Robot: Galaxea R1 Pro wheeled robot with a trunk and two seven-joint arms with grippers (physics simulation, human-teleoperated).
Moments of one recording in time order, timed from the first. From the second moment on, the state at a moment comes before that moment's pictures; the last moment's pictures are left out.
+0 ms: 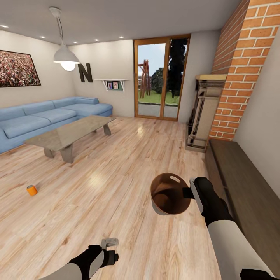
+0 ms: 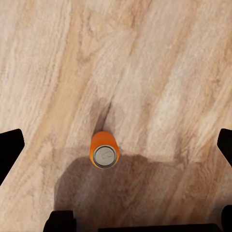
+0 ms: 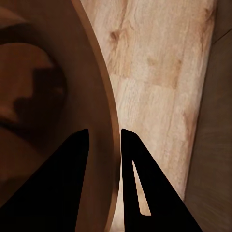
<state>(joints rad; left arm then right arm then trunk) -0.62 -0.11 -0.05 -0.16 0.14 0.33 0.06 -0.76 0.03 -0.09 -0.97 0.06 1.05 -0.11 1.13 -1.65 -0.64</state>
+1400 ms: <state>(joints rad) -0.60 -0.11 -0.05 -0.16 0.14 0.33 0.06 -0.76 0.03 -0.10 -0.96 0.06 1.05 -0.11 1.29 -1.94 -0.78</state>
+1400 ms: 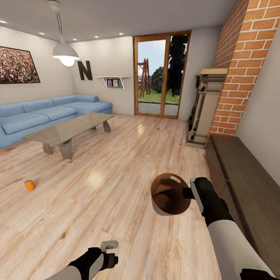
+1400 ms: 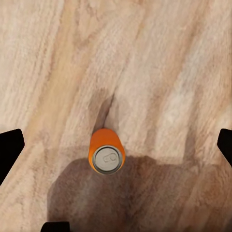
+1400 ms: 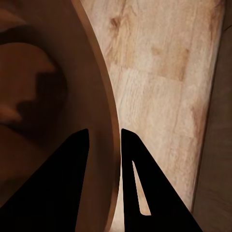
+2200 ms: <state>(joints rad) -0.60 -0.11 -0.05 -0.16 0.14 0.33 0.06 -0.76 0.03 -0.10 -0.96 0.07 1.05 -0.11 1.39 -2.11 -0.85</state>
